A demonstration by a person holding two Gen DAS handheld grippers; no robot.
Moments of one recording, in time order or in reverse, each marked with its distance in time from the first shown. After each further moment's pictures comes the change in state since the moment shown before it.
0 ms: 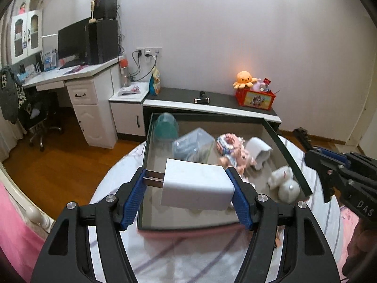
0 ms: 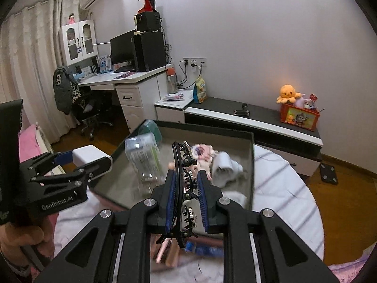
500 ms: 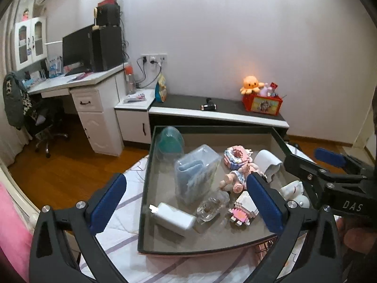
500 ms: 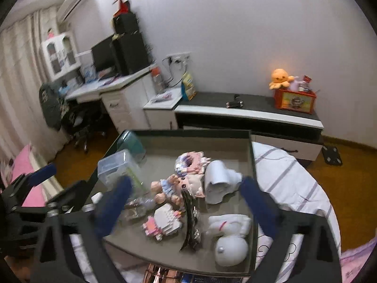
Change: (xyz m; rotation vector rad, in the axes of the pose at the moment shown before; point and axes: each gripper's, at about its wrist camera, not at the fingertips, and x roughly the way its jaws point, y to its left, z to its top) left arm 0.012 -0.004 0.013 0.007 -0.044 0.053; right arm 0.036 -0.031 0.003 0.155 -0.003 -0.022
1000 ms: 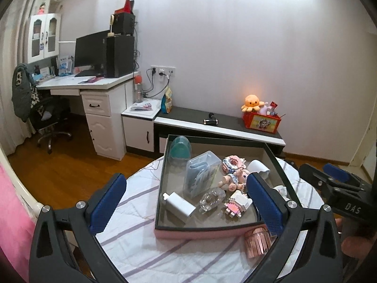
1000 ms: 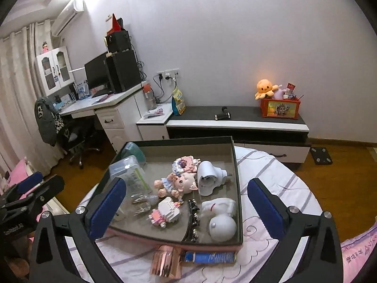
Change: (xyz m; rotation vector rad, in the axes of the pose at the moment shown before) left arm -0.066 0.020 -0.012 -0.080 -0.083 -0.003; right arm -0.062 0.015 -0.008 0.026 -0.092 -0.061
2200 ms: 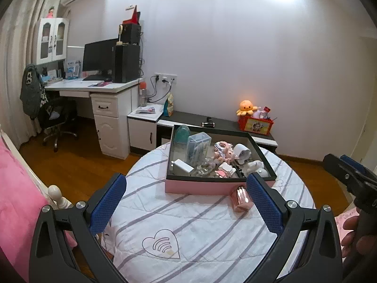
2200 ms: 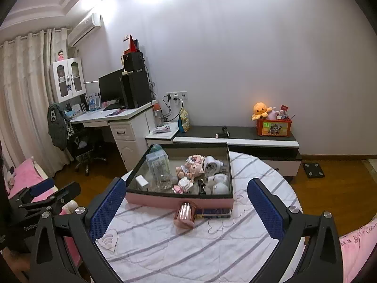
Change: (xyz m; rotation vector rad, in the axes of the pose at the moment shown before) left arm -0.124 0.003 -0.054 -0.006 -0.048 -0.006; right arm -0.139 0.031 -0.052 -0.048 -0.130 -0.002
